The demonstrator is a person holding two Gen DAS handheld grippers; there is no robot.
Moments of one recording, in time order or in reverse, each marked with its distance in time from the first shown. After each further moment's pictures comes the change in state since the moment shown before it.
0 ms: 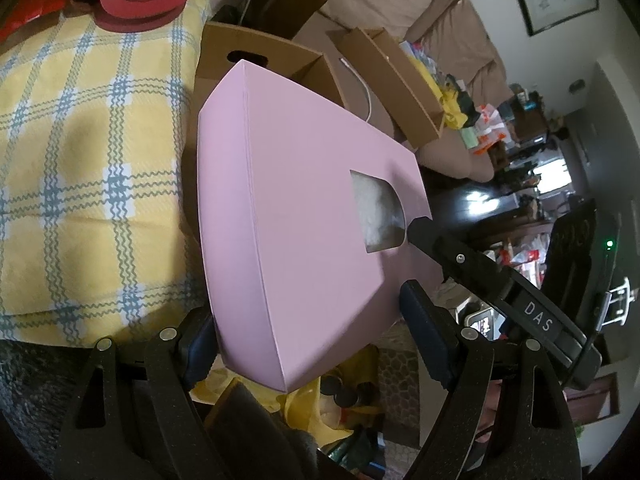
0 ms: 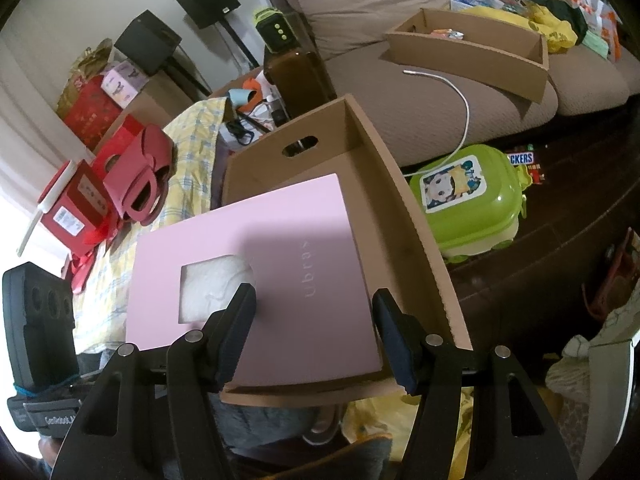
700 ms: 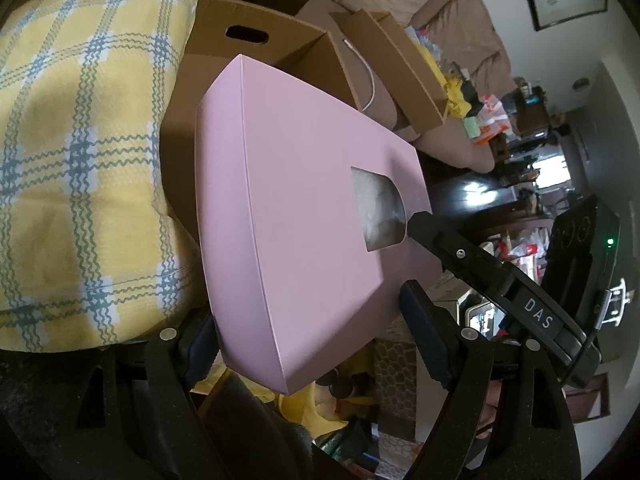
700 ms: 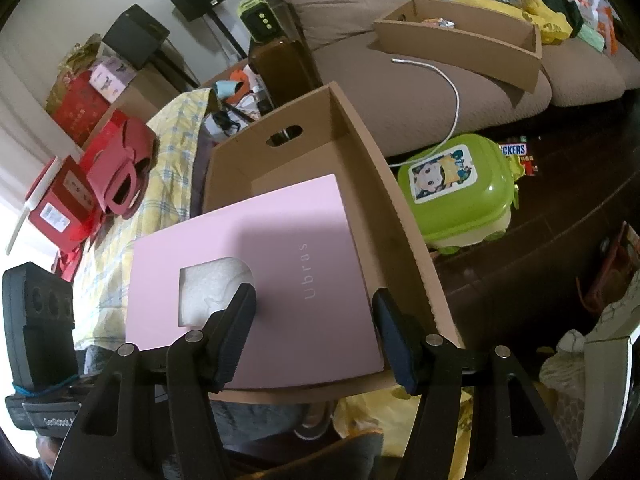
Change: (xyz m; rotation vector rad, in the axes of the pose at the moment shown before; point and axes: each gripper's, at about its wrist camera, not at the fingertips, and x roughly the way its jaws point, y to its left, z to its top) left arm 0.020 0.005 -0.006 -0.025 0.058 -0.013; right arm 0.010 -0.014 -0.003 0.015 0.032 -0.024
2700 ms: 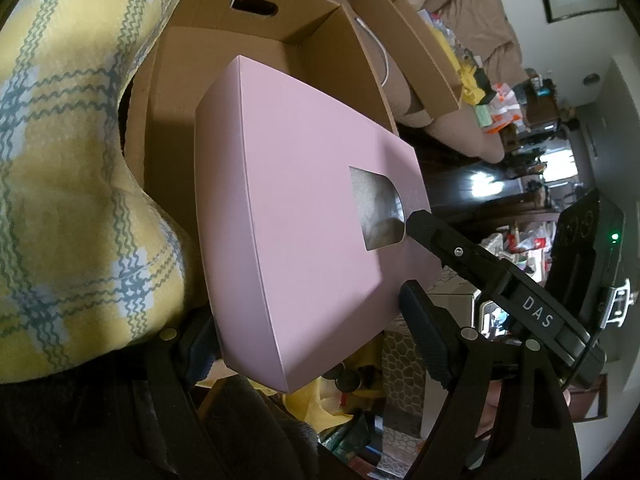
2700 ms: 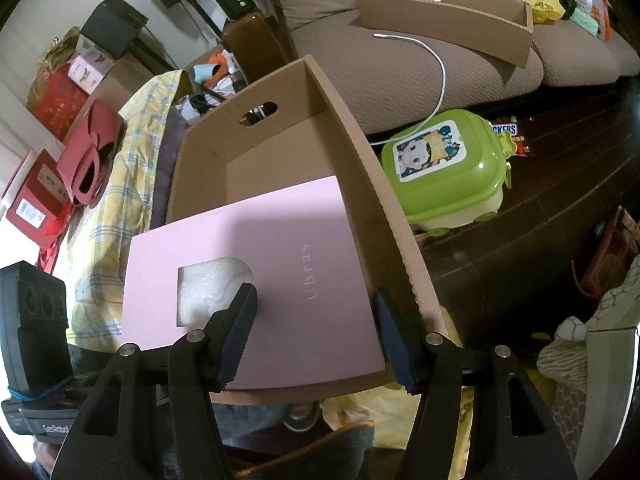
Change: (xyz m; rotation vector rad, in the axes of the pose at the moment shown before) left arm 0.029 0.011 -0.012 -0.010 0.052 0.026; right arm 0.023 -0.018 -0.006 0.018 0.056 -0.042
